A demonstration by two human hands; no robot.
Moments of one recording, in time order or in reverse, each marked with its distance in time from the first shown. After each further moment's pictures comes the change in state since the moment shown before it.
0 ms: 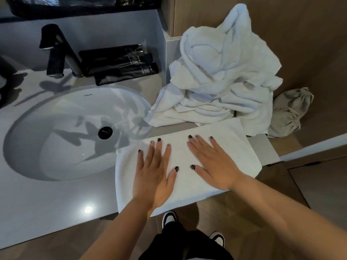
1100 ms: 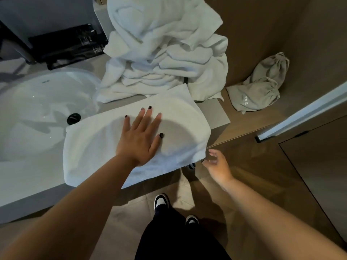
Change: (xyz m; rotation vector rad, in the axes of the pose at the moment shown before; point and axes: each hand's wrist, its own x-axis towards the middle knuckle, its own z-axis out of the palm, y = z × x) left_hand 0.038 0.092 0.005 0.170 -0.044 0.191; right_hand -0.146 0.047 0.092 1.244 0.206 1.070
